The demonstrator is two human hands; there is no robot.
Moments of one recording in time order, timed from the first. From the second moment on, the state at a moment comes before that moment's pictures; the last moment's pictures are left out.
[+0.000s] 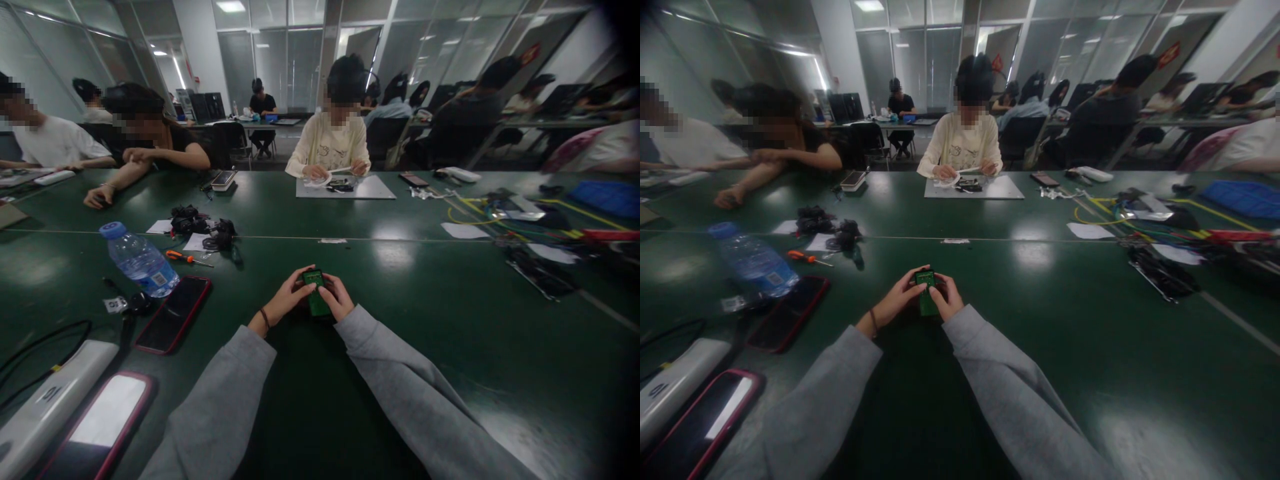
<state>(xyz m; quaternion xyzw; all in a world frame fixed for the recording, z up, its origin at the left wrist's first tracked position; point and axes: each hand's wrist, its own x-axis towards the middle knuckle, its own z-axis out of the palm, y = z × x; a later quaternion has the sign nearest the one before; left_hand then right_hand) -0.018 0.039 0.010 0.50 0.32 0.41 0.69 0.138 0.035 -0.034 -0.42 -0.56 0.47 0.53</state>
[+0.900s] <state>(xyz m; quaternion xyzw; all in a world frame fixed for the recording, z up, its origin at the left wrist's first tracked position) -0.018 0.040 0.008 0.51 0.33 0.41 0.68 0.136 0.034 -0.031 -0.42 -0.60 0.43 0.53</state>
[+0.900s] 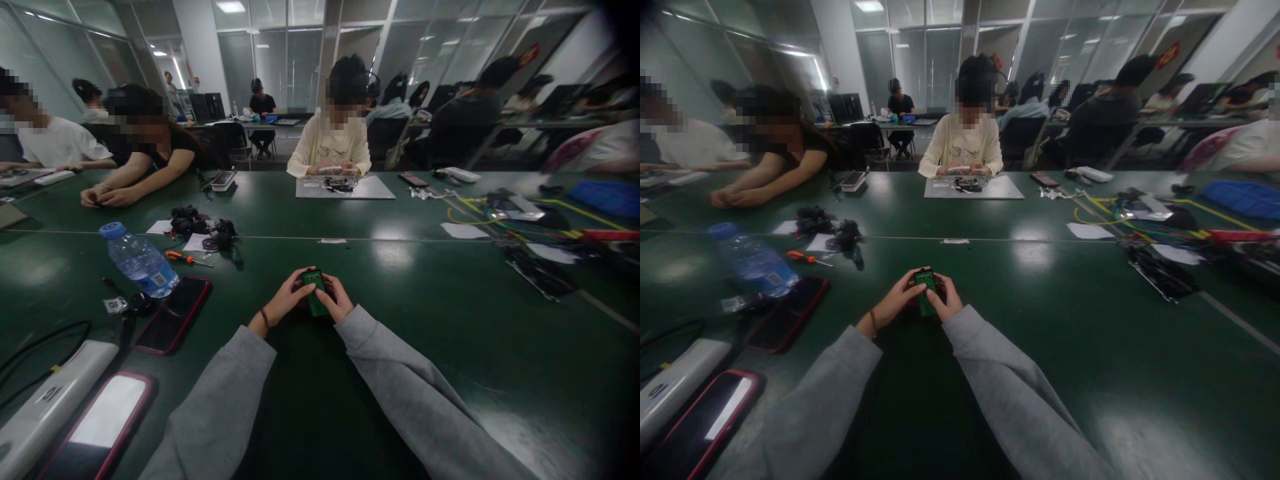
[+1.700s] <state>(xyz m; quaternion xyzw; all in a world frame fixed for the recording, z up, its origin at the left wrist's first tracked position) -0.019 0.037 0.012 0.49 0.32 0.41 0.70 0.138 0.034 -0.031 -0.40 -0.60 0.44 0.53</state>
